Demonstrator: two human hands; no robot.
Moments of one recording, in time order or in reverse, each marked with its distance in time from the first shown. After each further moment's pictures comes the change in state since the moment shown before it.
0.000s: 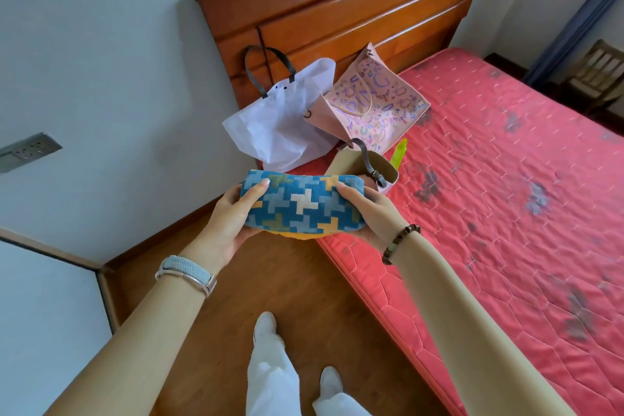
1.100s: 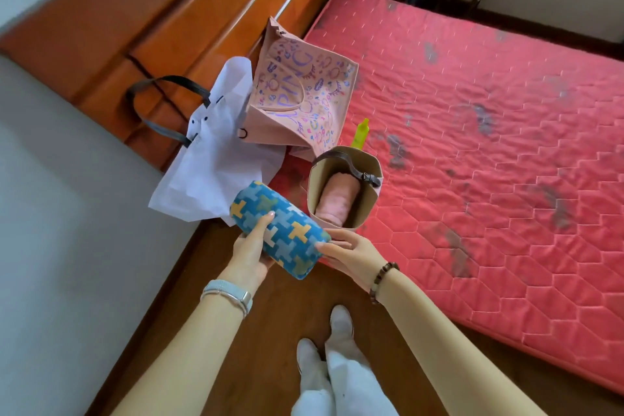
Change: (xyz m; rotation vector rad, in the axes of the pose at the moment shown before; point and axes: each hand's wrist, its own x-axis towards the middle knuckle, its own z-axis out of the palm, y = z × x) left_hand 0.285 0.004 -0.012 -0.052 -0.151 -0.480; right_hand 0.189 0.046 0.062 0.129 0.406 0.038
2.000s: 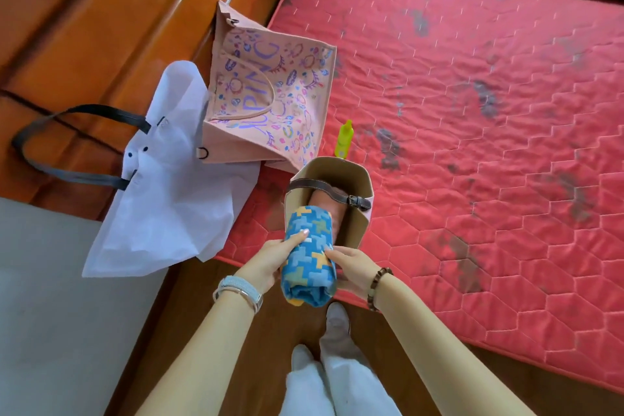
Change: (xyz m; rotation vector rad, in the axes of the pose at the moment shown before) left_hand 0.133 -0.010 0.098 0.623 -0.185 -0.251; right_hand 0.130 -0.013 -0.064 0.176 -0.016 0.318
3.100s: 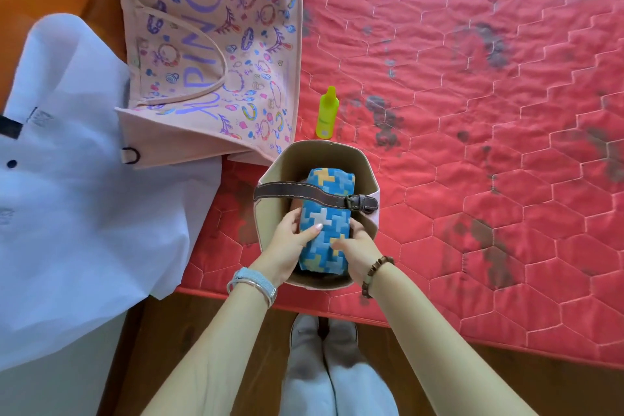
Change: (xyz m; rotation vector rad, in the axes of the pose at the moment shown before) left_hand 0.180 -0.015 0.026 0.091 -0.116 0.227; right_hand 0.159 0.006 -0.051 0.175 0.364 -0.092
